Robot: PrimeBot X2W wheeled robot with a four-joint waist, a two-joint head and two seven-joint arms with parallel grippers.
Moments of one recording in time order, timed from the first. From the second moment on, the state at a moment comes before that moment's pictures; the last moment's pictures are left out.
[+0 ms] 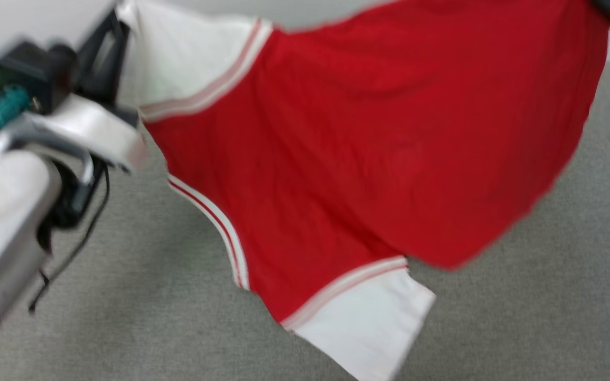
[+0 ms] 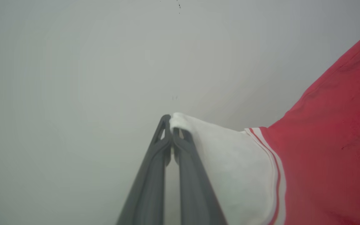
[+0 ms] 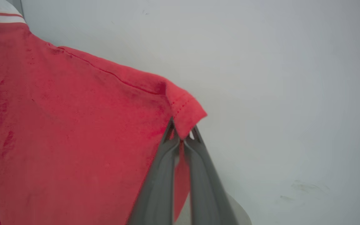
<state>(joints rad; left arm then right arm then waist) -0.86 0.78 -0.78 0.07 -0.71 0.25 -0.17 -1.09 -0.82 0.76 0.17 0.69 0.13 0.34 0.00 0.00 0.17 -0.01</state>
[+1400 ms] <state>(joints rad) -1.87 0.53 -0.80 0.77 -0.51 -0.10 -0.20 -1.79 -0.57 0.76 0.71 0.41 0.13 0.13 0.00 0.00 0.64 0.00</state>
